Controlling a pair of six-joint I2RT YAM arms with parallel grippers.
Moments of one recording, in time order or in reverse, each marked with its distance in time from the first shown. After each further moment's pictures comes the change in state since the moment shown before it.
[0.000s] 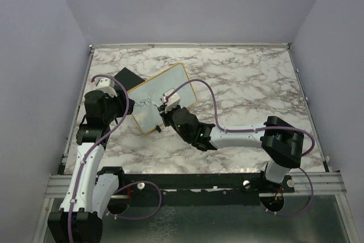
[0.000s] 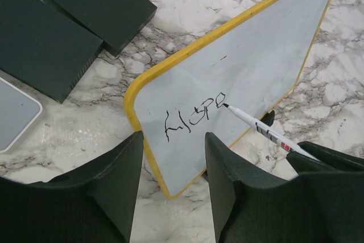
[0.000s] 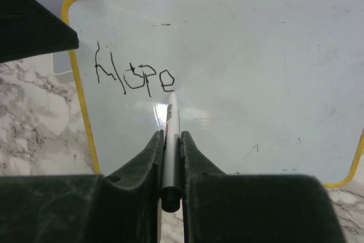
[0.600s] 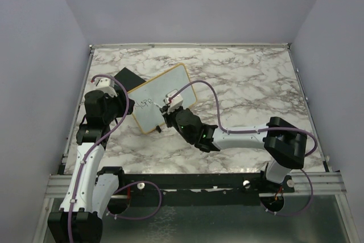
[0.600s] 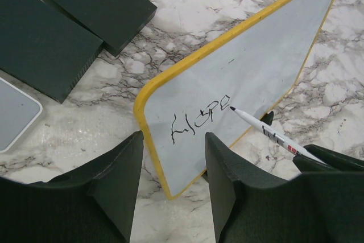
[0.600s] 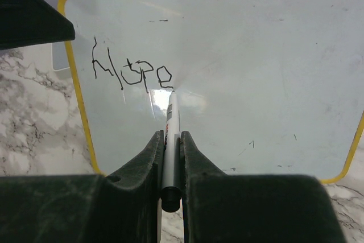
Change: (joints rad) left arm 0.000 0.000 0.000 0.000 0.000 0.000; right arm 0.000 -0.020 -0.034 0.021 0.003 -0.002
